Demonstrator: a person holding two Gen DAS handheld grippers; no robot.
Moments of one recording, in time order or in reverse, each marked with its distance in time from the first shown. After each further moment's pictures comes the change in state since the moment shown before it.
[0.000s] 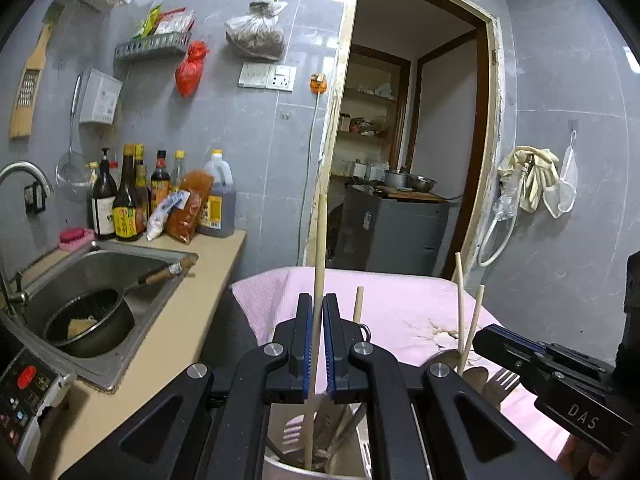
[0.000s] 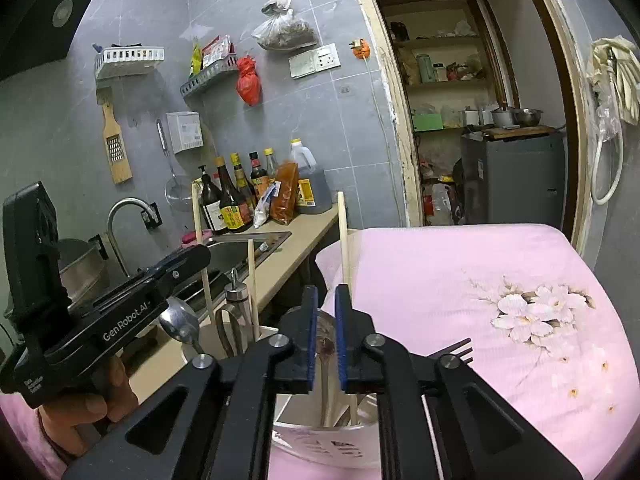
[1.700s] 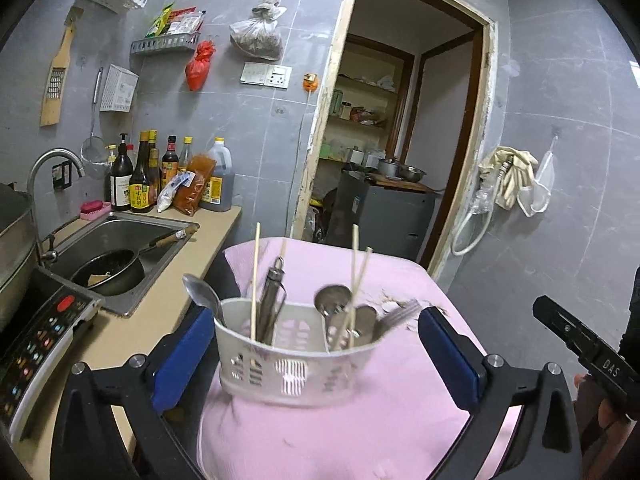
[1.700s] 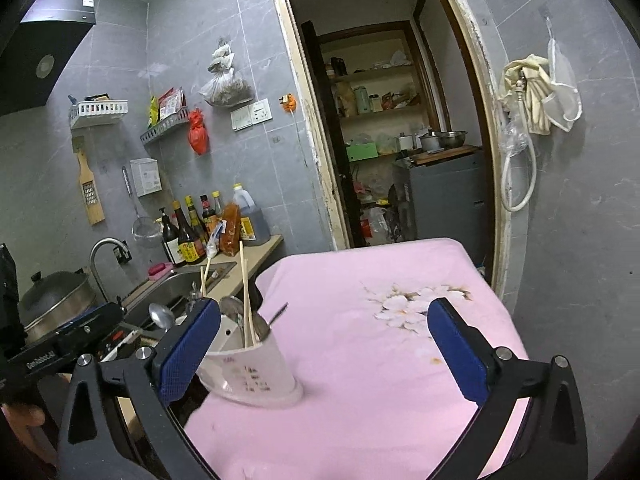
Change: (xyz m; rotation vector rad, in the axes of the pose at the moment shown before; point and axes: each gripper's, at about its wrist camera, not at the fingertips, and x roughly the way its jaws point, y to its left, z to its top) left arm -0.130 -0.071 -0.014 -0.051 0.064 0.010; right arm -0.184 -0.062 -0.006 0.061 -0.118 -0.197
